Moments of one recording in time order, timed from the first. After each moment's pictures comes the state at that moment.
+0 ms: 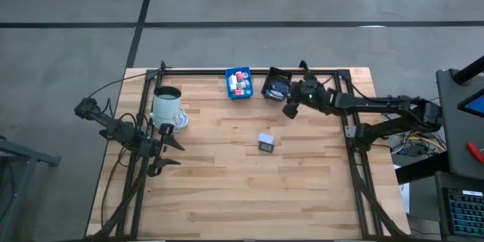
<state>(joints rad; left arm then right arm) -0.53 0.00 0.01 0.06 -0.18 0.42 -0.39 1.22 0.59 0.05 0.35 -0.10</state>
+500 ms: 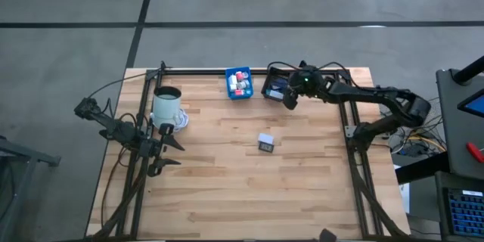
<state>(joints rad) -0.53 0.00 0.01 0.06 -0.18 0.42 -0.63 1.37 0.66 0.06 0.08 -0.14</state>
